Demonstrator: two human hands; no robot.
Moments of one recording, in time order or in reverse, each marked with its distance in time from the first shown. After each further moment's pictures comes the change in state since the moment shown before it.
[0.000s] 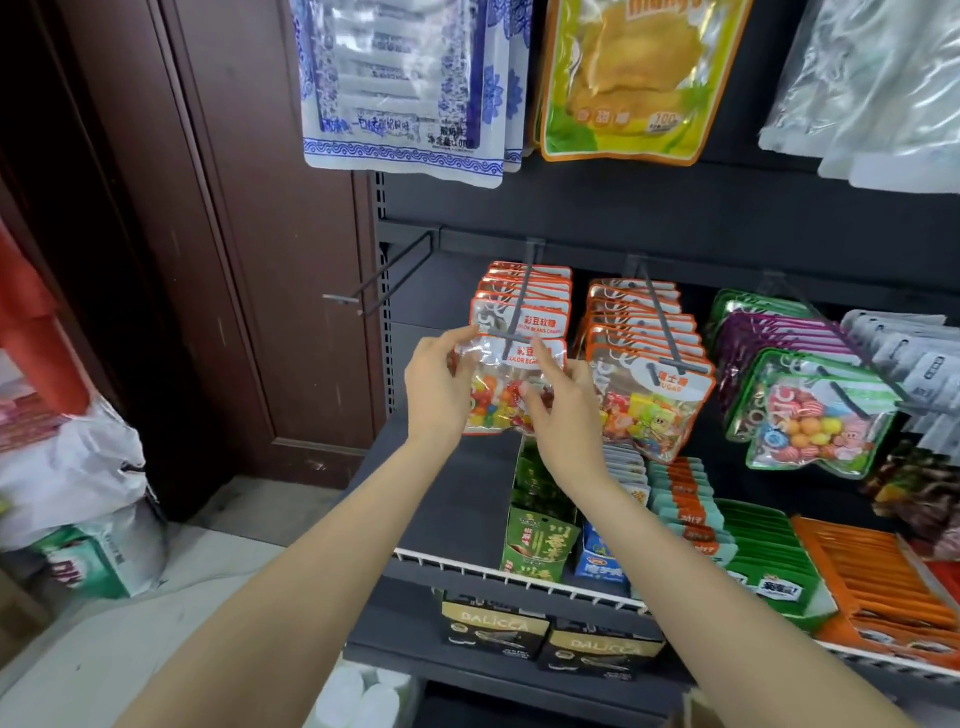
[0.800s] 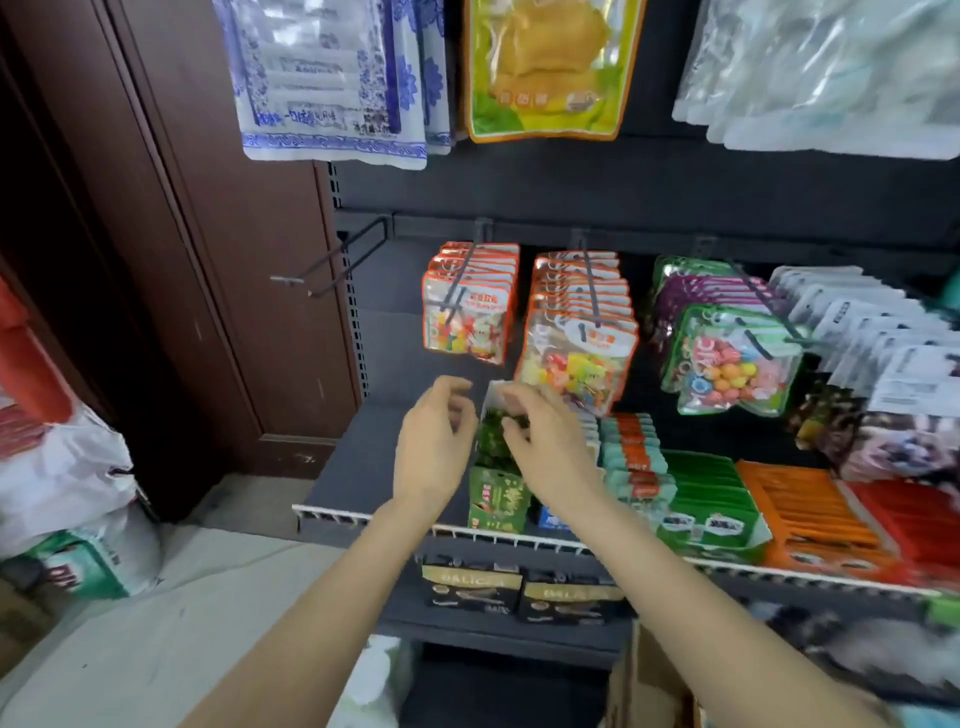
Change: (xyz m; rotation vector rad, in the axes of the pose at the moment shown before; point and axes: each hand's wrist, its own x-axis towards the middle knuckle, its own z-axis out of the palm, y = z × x) left_hand -0.104 0.021 0.008 0.105 -0.234 0.017; right_hand -0.079 -0.002 -0.064 -0.020 -0.236 0.048
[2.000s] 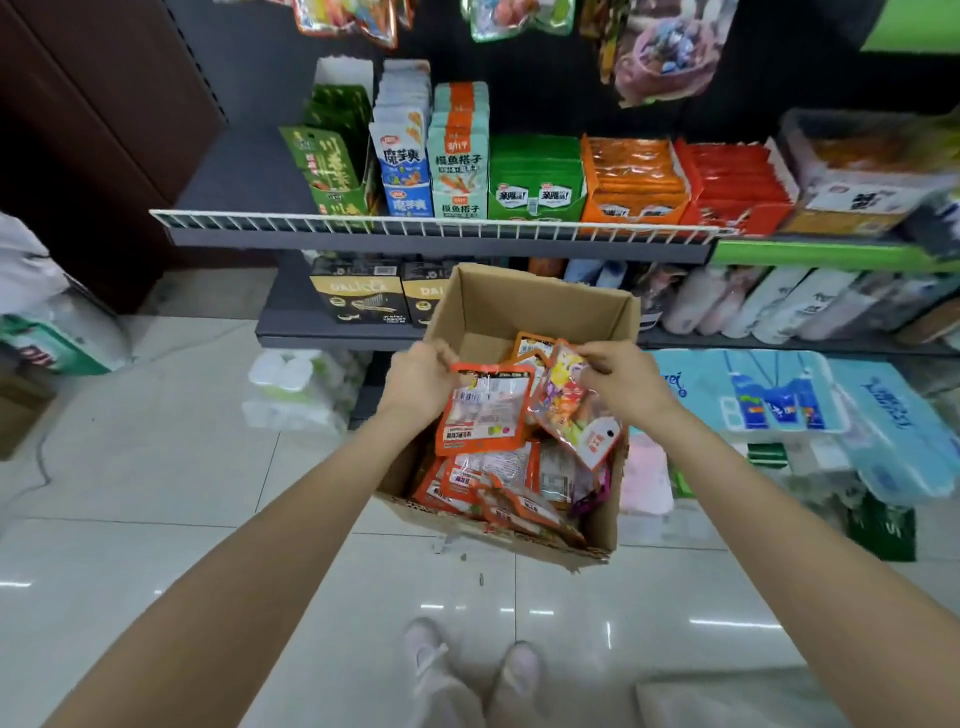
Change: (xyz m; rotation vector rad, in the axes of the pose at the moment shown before) left_hand -0.311 0.069 0.135 0.151 -0.527 -0.387; right_hand -0.335 0.199 -0.133 -0.003 -0.266 0.510
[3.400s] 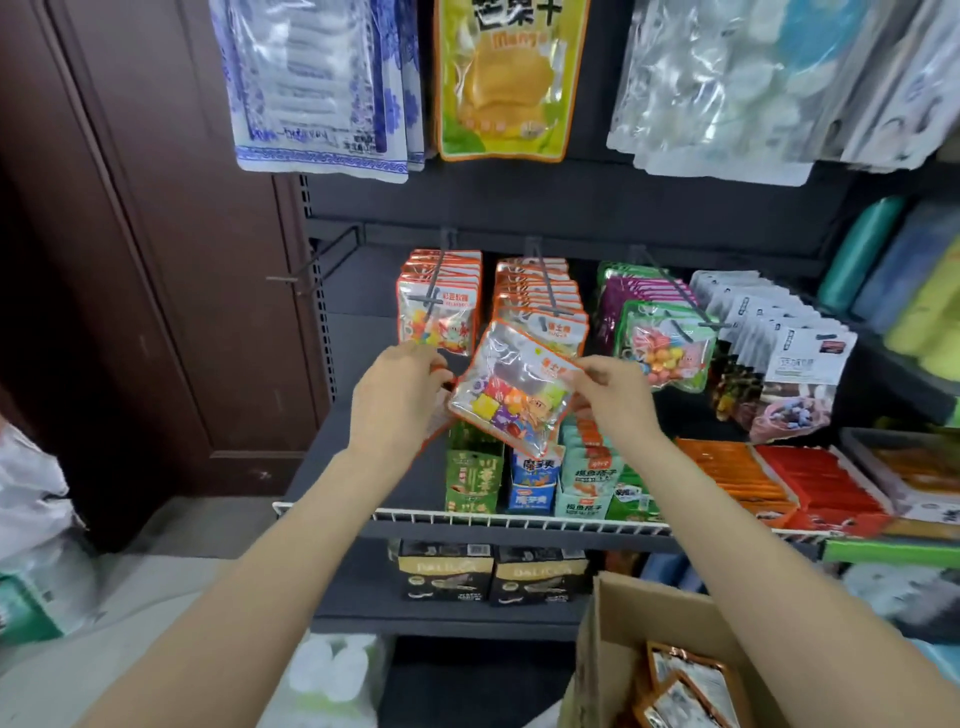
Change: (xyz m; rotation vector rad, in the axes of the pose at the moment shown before) left_hand 0.159 0.026 -0.332 0.242 0.650 0.509; right_hand 0.196 -0.323 -0.012 0.310 0.470 -0.283
